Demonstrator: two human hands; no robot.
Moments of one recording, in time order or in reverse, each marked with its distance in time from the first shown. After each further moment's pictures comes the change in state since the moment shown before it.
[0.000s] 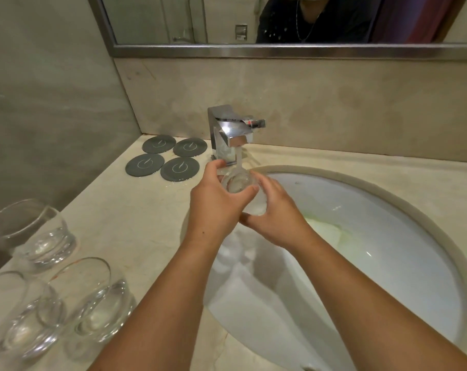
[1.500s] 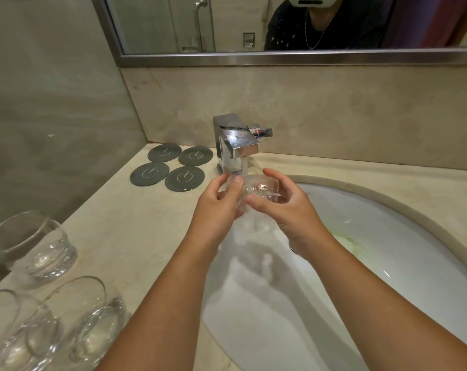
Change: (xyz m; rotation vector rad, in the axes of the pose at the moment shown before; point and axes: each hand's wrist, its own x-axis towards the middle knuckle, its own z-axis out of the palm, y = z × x) left_hand 0.022 -0.020 0.007 -0.516 -0.112 -0.198; right_hand 0.021 0.005 -0.006 0.719 0.064 0.072
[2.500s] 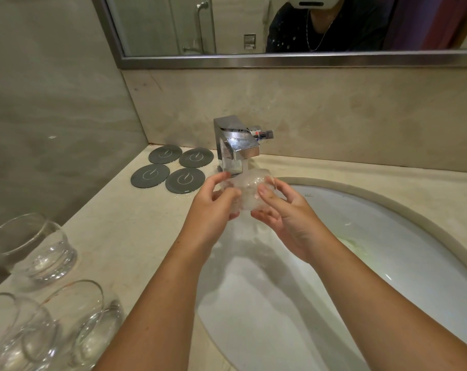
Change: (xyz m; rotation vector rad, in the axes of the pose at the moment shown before) left_hand 0.002 0.005 -0.011 0.018 -0.035 0.016; right_hand 0.006 0.003 0.001 0.391 -0.050 0.197
